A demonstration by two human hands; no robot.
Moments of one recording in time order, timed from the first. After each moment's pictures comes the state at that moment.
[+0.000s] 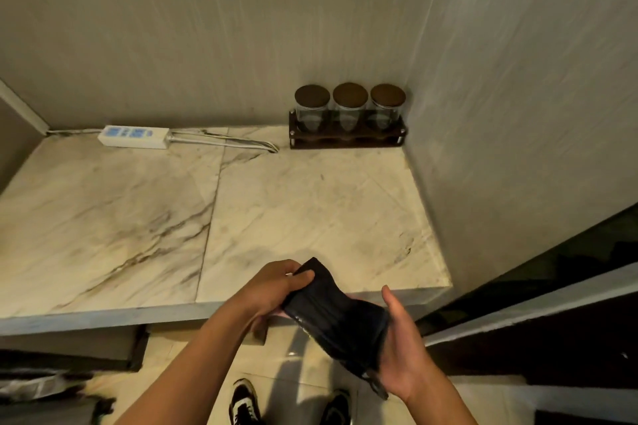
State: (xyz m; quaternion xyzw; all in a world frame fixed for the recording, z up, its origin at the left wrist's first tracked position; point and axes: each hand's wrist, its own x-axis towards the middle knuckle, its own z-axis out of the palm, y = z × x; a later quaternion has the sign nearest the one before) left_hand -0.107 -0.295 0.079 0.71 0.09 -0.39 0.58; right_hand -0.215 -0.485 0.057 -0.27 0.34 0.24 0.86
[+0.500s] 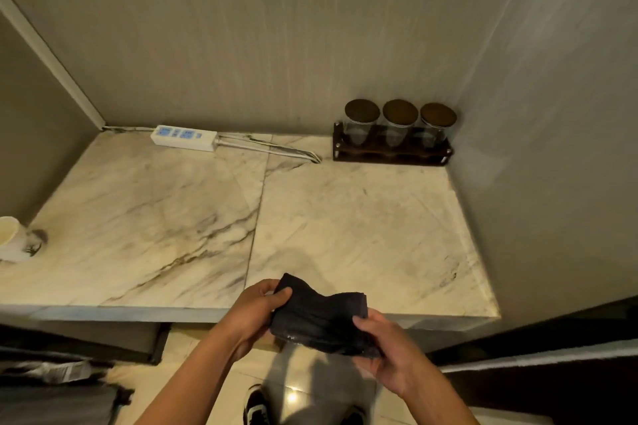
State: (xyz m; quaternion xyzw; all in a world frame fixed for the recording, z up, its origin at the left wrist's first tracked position) left_hand -0.110 -0.191 0.059 0.63 0.21 -0.31 0.68; right_hand -0.173 -0.417 0.045 -0.44 0.34 0.26 0.79
